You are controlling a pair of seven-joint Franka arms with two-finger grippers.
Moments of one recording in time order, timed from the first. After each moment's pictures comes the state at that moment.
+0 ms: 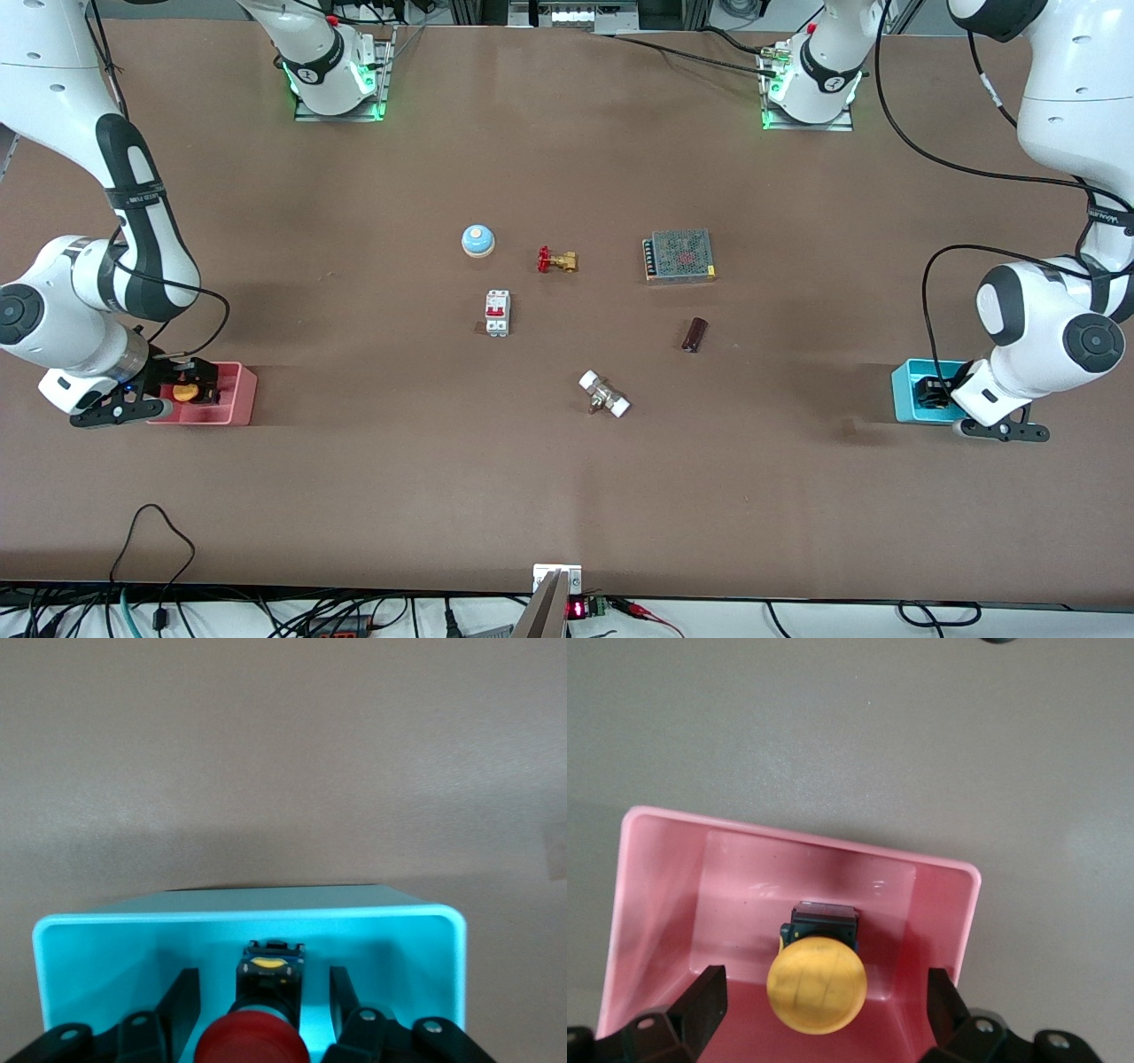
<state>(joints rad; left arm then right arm) 0.23 0.71 -0.03 -1.66 0.12 2.39 0.19 -0.17 0.64 -0.01 -1.68 -0.10 2.40 -0.29</state>
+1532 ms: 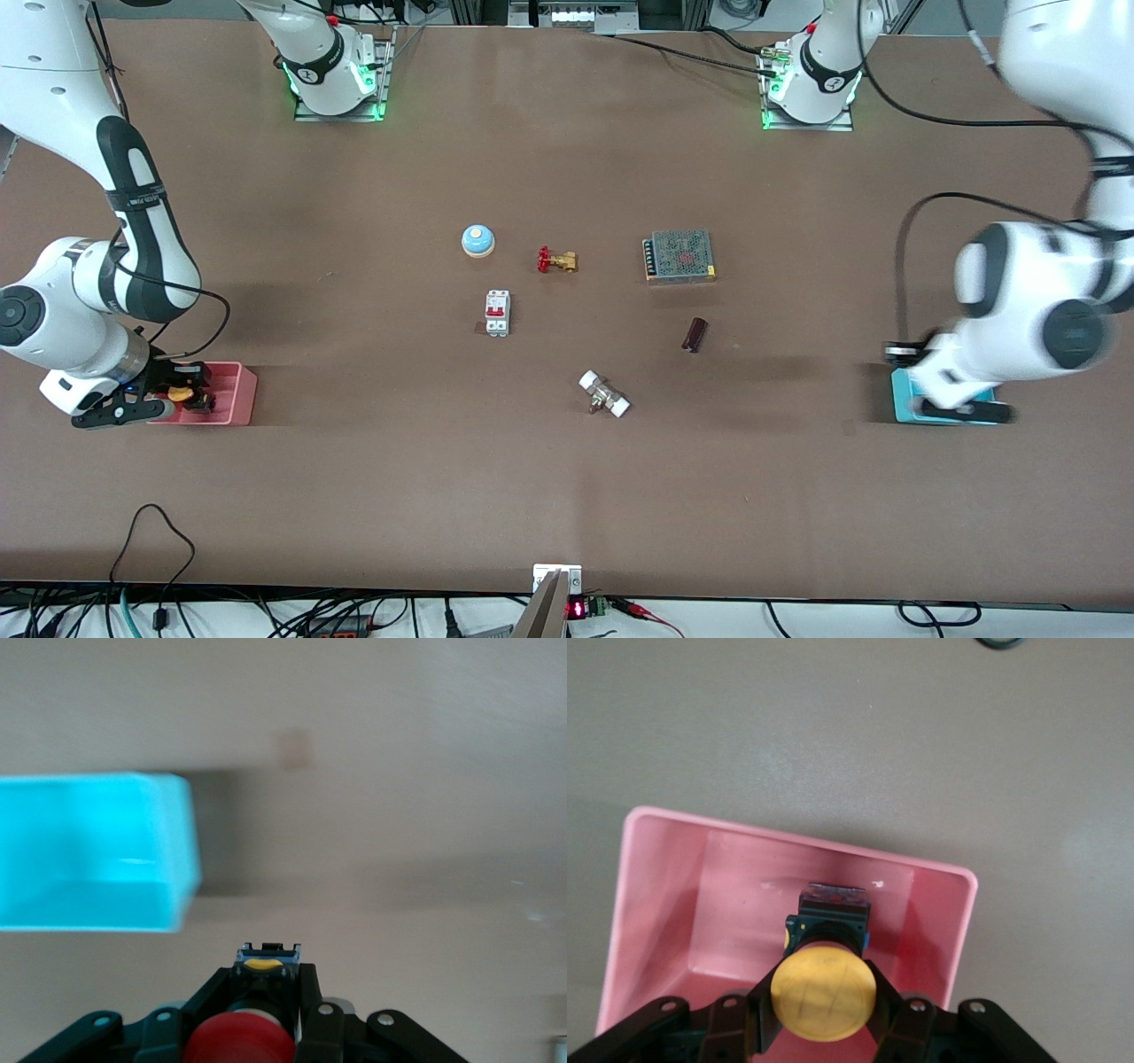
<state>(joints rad) -0.01 0.52 -0.06 -1.63 0.12 1.92 -0.08 -0.17 0.63 -0.01 -1.67 -0.10 2.37 -0.33</state>
